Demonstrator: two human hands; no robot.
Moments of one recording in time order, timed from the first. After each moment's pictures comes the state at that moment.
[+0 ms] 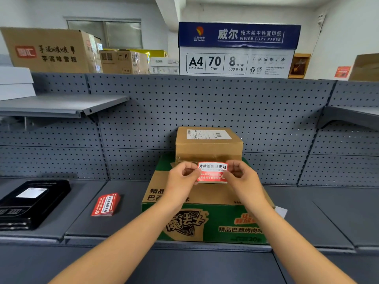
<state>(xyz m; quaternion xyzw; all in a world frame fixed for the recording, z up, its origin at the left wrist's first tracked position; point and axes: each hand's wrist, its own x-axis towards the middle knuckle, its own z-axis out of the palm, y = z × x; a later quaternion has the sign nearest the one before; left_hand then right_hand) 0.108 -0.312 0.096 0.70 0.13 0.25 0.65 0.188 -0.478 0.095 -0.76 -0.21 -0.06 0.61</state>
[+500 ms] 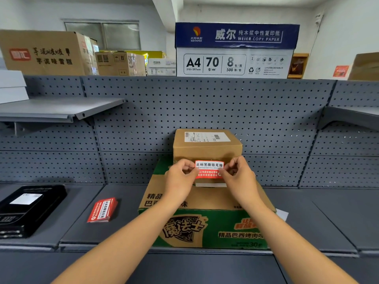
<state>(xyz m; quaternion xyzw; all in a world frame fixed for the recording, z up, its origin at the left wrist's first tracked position) 0.138 -0.301 0.094 0.80 0.16 0.31 0.49 0.213 -0.464 0.093 -0.81 -0.22 -0.14 0.53</state>
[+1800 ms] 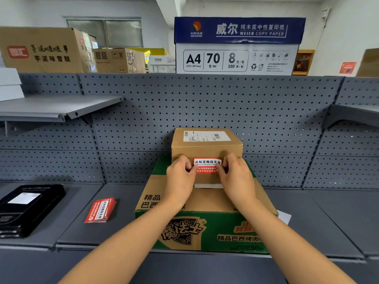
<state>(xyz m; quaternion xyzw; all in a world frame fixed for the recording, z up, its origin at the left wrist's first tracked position) 0.160 -0.300 0.085 0.83 0.17 0.38 0.38 0.234 -0.449 0.087 -0.86 -0.26 -0.26 0.35</state>
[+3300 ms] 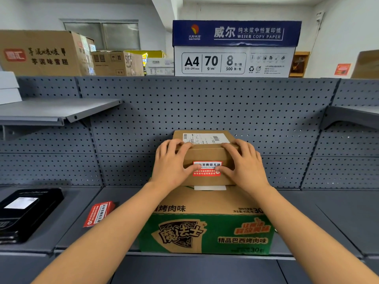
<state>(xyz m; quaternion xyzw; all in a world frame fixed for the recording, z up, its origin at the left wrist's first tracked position) 0.177 -0.246 0.104 0.93 0.08 0.37 0.01 0.284 -0.475 0.101 -0.87 -0.33 -0.34 0.16</state>
